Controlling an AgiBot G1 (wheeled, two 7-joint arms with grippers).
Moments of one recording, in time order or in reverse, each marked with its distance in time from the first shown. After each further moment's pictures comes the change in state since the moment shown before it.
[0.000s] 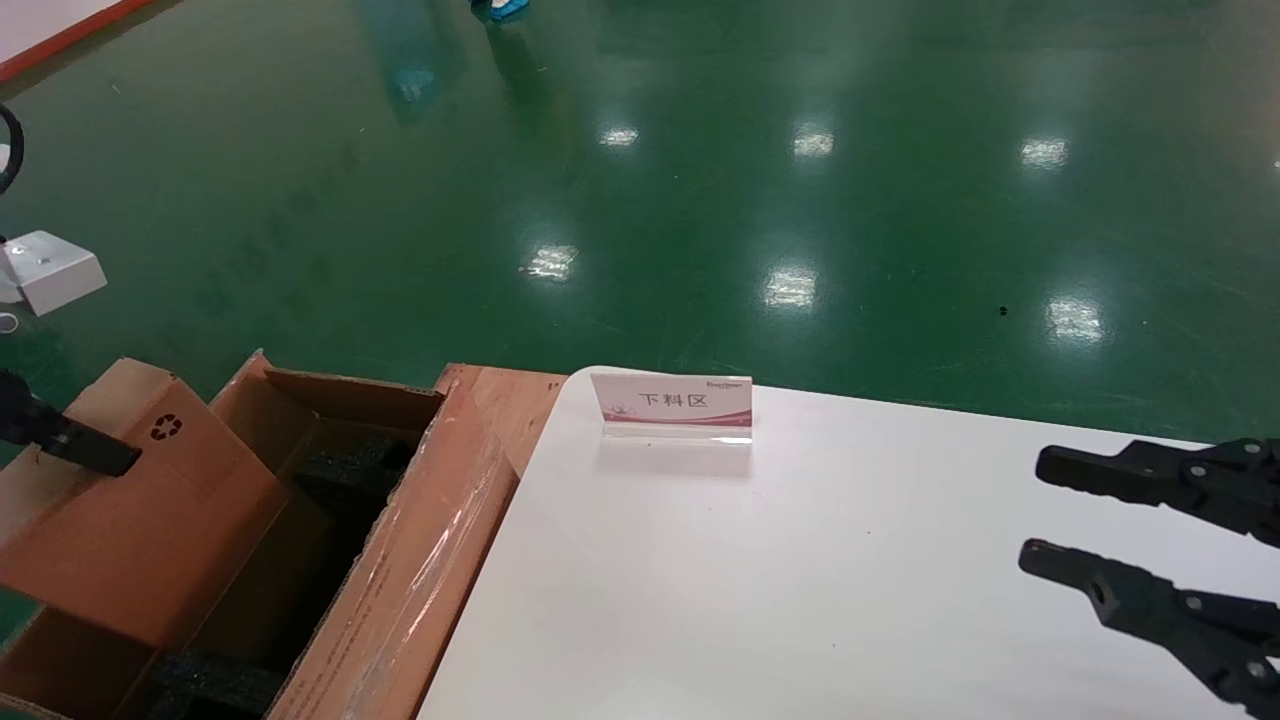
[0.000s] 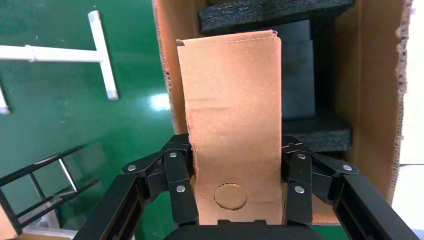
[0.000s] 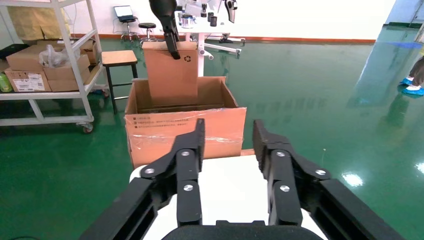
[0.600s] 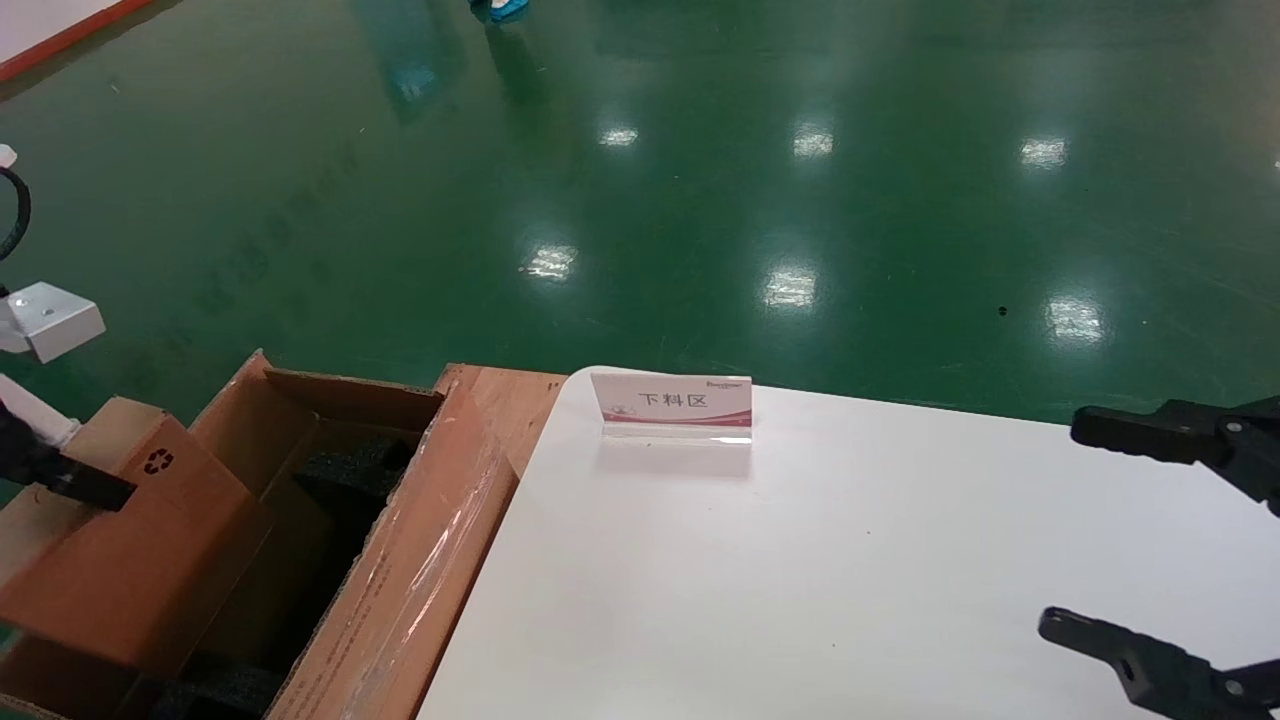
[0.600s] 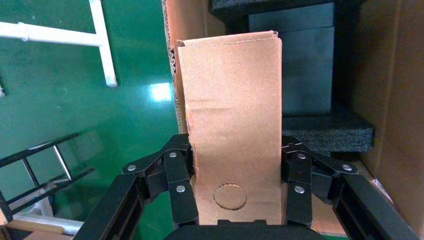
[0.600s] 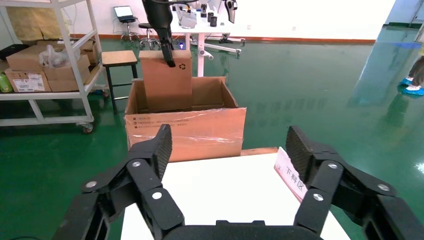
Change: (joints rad) left arm 0.079 -0.083 -0.009 -0.014 0.066 -0.057 -0.021; right arm 0.000 0.000 -0.001 0.000 0.001 0.000 -0.001
